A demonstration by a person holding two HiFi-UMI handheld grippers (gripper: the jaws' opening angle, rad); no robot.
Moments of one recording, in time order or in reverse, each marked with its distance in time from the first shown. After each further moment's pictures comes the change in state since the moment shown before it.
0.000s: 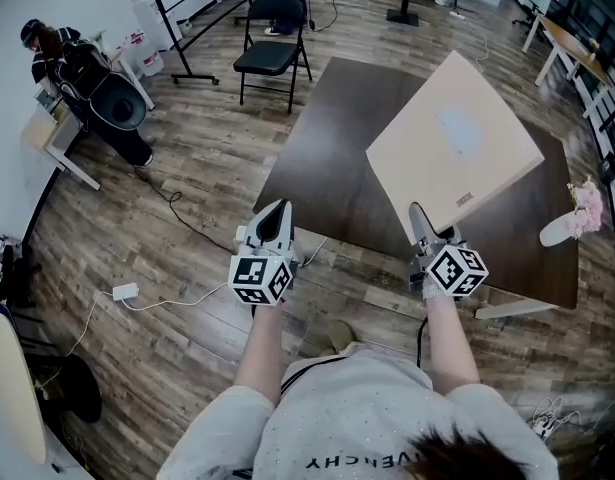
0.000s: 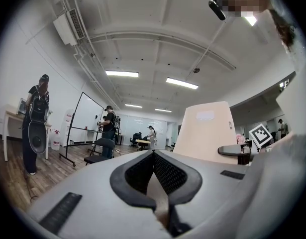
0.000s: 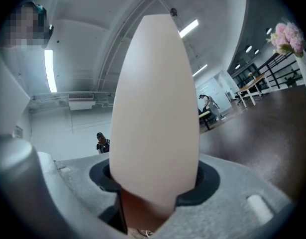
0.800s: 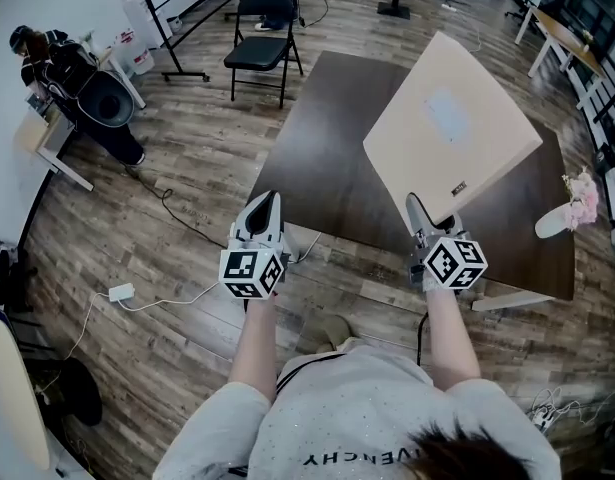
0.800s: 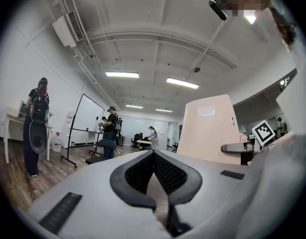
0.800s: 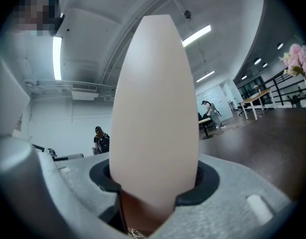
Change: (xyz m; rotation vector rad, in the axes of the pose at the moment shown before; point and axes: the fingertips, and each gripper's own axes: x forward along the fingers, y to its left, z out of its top) left arm 0.007 0.009 0.009 0.013 -0.002 0.016; right arm 0.002 0.002 0.015 -0.127 0.008 -0.024
